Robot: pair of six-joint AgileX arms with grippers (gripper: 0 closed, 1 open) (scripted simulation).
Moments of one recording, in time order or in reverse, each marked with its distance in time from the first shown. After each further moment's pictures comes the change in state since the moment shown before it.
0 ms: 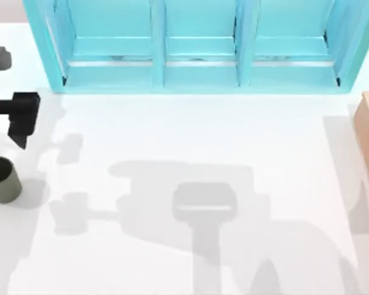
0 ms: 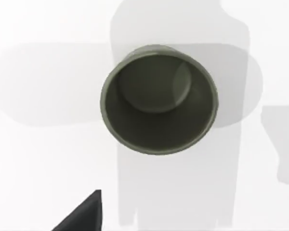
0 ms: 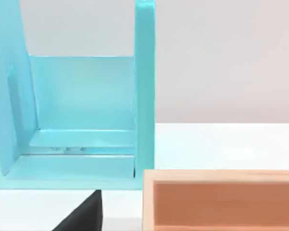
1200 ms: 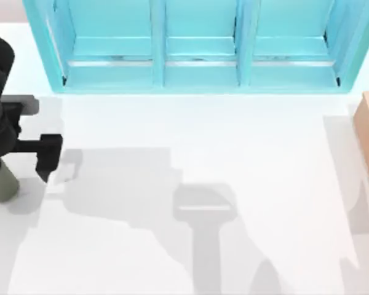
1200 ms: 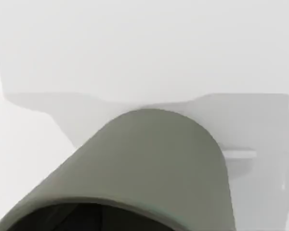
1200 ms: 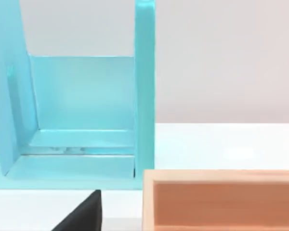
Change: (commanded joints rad) left arm 0.000 0.217 -0.156 0.290 0.000 0.003; right arm 0.000 0.000 0.000 0.000 0.000 0.000
